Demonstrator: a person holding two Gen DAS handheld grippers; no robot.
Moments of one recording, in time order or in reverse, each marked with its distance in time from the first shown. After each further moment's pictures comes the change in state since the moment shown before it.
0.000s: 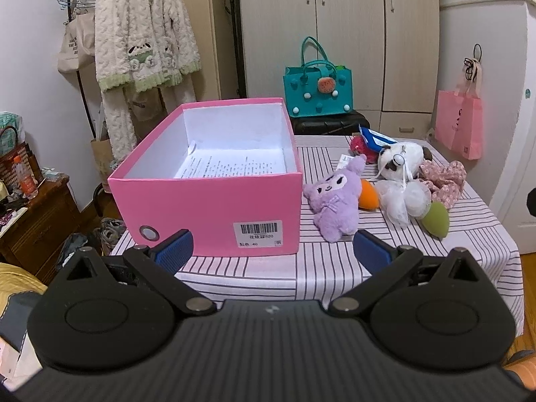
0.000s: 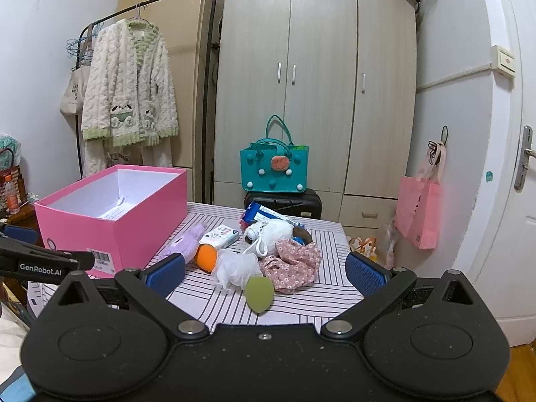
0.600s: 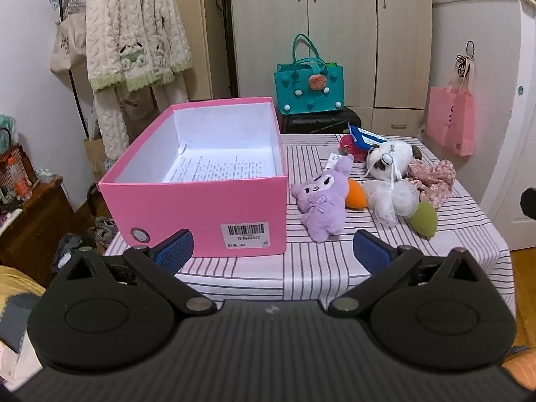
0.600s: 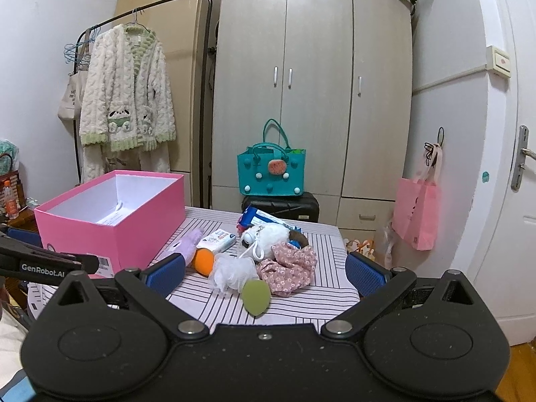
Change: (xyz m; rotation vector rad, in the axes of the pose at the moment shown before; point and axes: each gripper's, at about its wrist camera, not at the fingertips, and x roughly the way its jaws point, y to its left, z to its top) left arm -0.004 -0.009 0.008 0.020 0.018 -0.020; right arm -0.007 -0.003 0.002 0.011 -0.014 -0.006
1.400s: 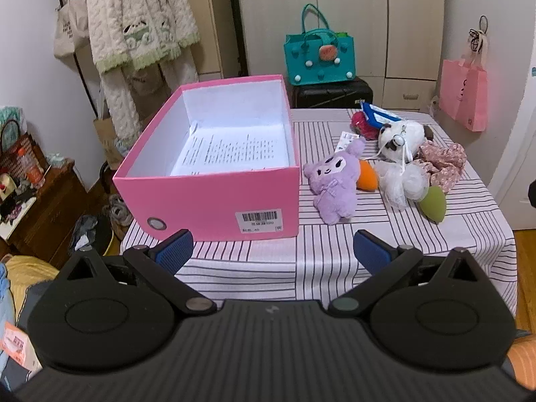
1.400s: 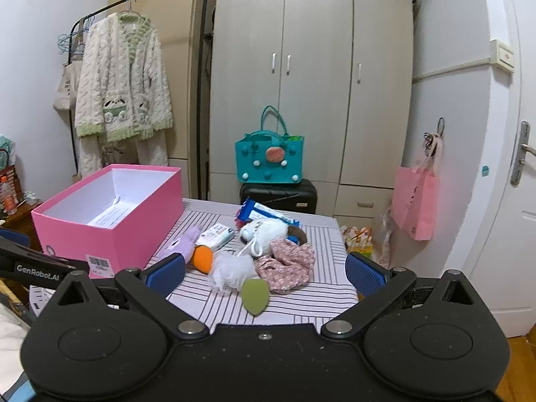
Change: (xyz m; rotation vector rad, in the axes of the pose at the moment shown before) left arm -0.002 0.000 0.020 0.016 0.127 0.035; right arm 0.006 0.002 0.020 0.008 0.069 -0.007
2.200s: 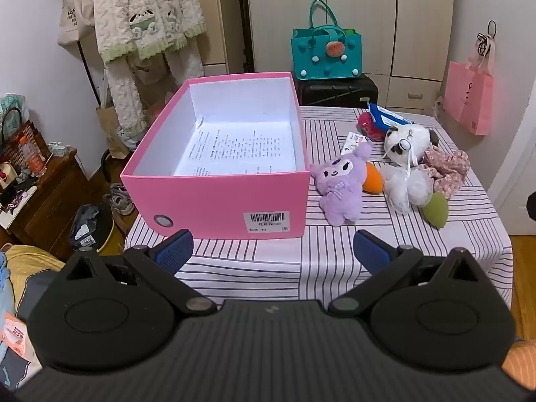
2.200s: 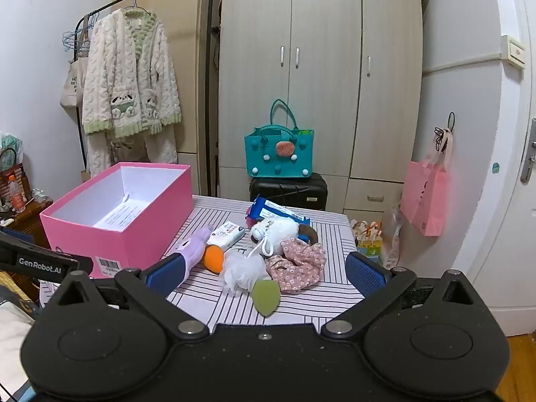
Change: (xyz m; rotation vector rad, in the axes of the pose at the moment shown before) left arm 0.002 0.010 0.010 -0.047 0.033 0.008; right arm 0.006 0.004 0.008 0.006 0.015 0.035
